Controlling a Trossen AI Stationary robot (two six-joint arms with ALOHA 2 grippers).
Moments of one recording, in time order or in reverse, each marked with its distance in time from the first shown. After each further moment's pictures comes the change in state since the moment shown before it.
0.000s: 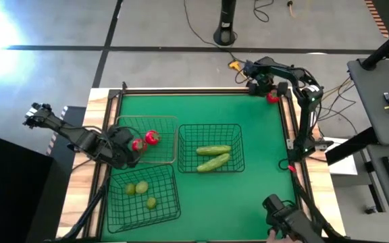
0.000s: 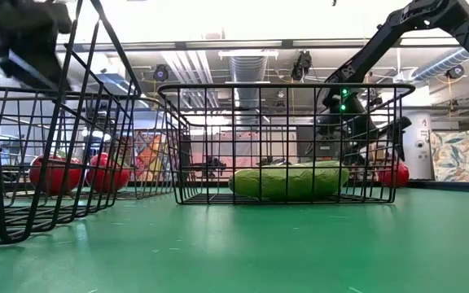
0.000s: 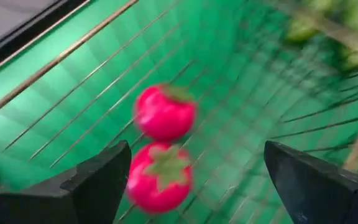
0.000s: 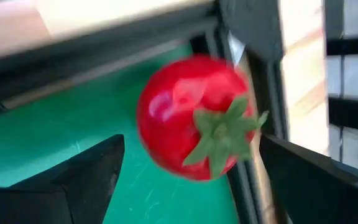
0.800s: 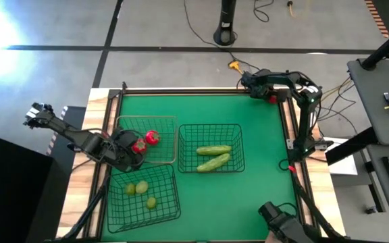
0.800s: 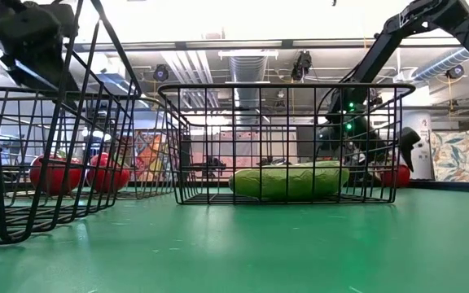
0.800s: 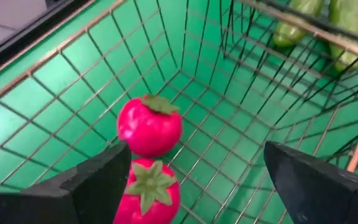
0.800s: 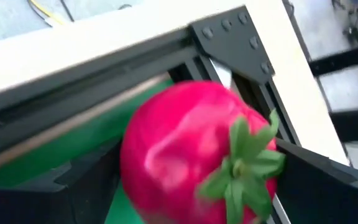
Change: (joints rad) left arm -0.002 0.032 -0.065 0.163 -0.031 0.088; right arm 0.041 -0.002 -0.219 0.253 0.240 0.210
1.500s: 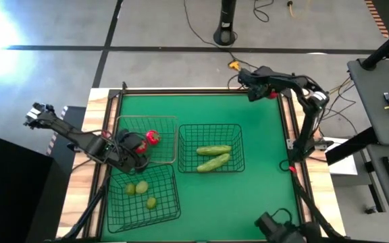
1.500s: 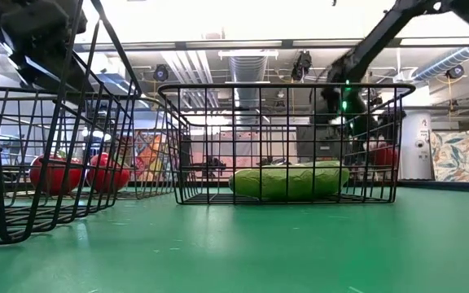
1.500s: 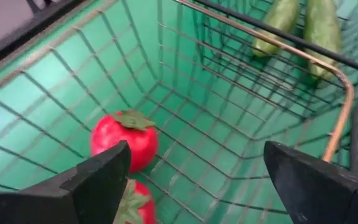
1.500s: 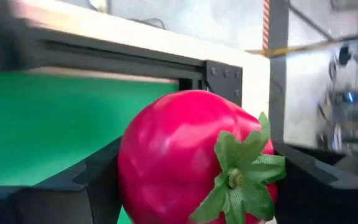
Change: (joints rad) left arm 0.000 0.060 0.000 0.132 -0.007 0.066; right arm 0.100 -0.137 0.035 -0.082 0.030 -0.481
